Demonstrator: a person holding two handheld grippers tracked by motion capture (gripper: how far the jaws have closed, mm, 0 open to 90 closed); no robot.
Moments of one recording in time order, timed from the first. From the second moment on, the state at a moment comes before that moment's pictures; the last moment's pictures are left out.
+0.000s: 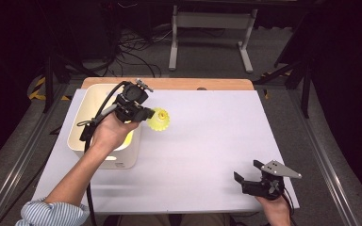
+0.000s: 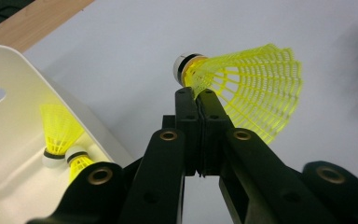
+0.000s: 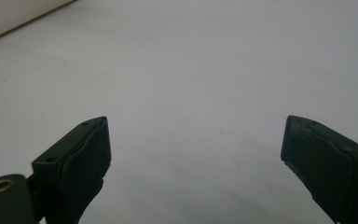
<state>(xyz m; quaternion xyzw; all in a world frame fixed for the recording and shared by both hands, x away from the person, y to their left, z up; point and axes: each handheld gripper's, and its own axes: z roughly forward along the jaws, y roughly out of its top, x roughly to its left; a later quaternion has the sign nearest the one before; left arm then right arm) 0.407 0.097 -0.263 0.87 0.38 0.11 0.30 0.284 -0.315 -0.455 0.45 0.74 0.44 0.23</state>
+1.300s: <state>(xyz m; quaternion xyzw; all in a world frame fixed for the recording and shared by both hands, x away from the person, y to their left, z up) 0.408 0.155 -0.252 0.83 0.43 0.14 0.31 0.285 -0.313 -0.457 0.45 0.74 0.43 0.23</state>
